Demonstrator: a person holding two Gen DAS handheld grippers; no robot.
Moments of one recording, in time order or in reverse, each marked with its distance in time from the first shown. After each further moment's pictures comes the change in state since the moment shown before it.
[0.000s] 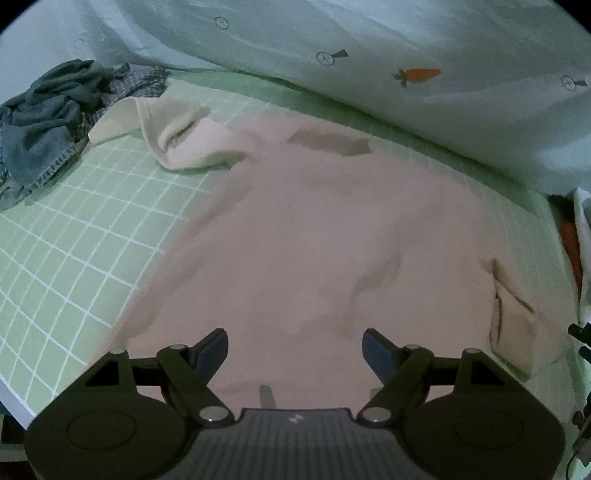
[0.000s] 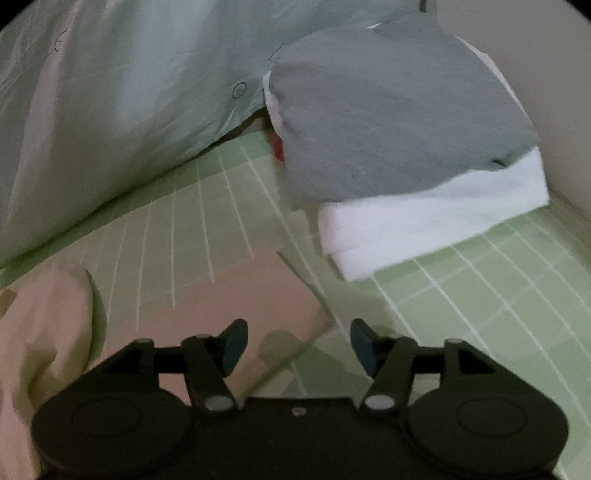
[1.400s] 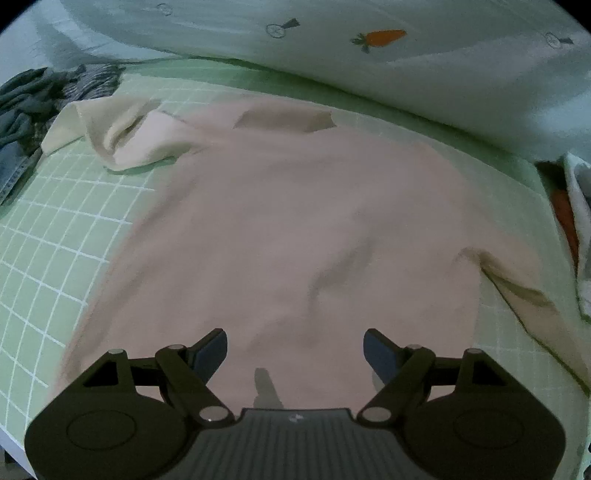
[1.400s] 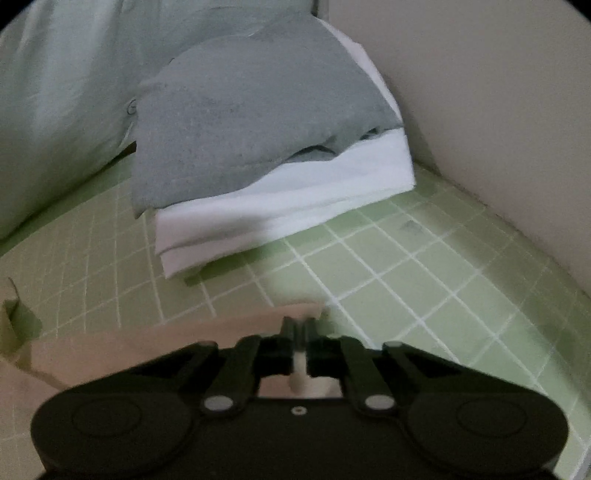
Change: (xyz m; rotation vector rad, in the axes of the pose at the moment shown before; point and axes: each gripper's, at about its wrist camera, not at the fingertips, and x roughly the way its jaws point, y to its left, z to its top) left arm 0.030 -0.031 0.009 0.101 0.072 -0.045; right arm -0.046 -0.104 -0.022 0.039 -0.029 -0.216
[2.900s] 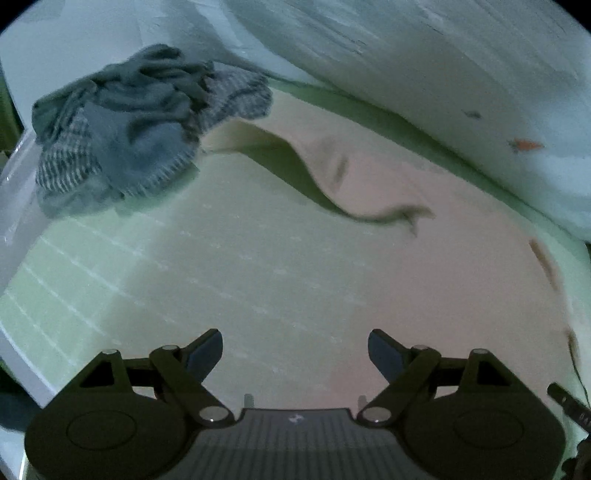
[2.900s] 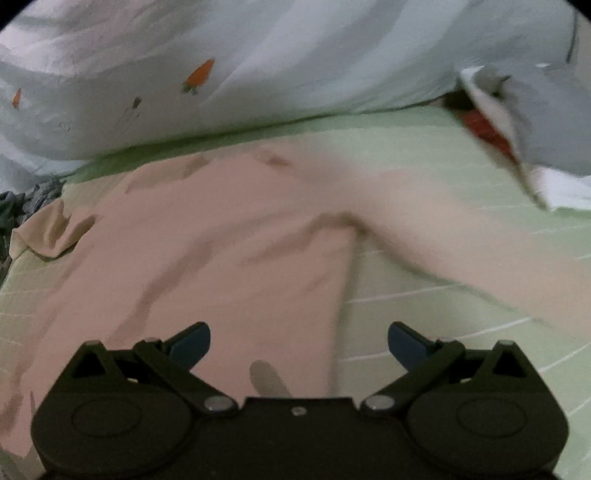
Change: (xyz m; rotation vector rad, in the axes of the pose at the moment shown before) left arm -0.057 0.252 0.008 -0.158 -0.104 0.065; right arm -0.129 0.294 -0.125 -0.280 0.099 0.410
